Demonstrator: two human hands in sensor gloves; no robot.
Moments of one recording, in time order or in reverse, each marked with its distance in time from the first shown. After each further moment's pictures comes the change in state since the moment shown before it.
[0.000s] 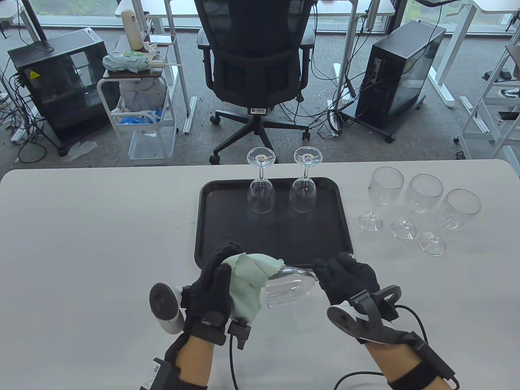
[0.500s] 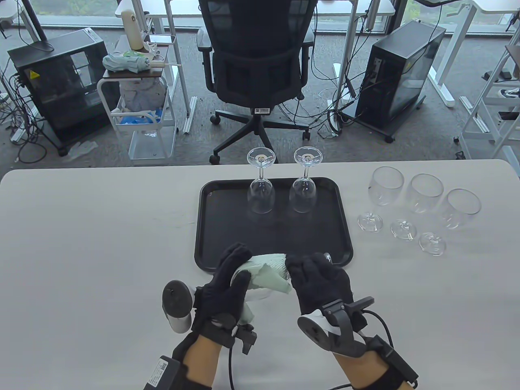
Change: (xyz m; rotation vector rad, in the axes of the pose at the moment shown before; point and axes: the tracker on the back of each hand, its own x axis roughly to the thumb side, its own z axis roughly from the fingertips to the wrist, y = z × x) left_hand -0.019 -0.013 0.005 -0.009 0.081 -0.101; right_hand 0.039 -0.015 -0.001 -0.189 0.008 -0.148
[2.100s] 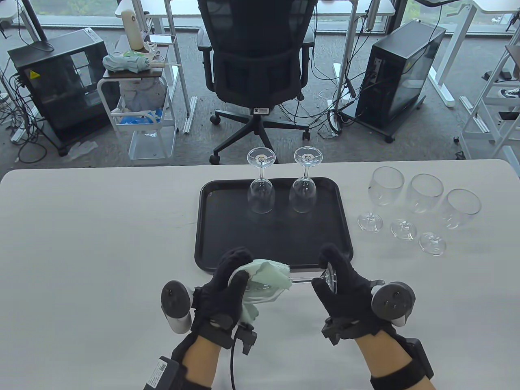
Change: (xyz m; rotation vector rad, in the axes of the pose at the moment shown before) left_hand 0.002 0.002 -0.001 -0.042 -0.044 0.001; right_hand -0.085 0.044 0.020 0.174 0.286 -1.120
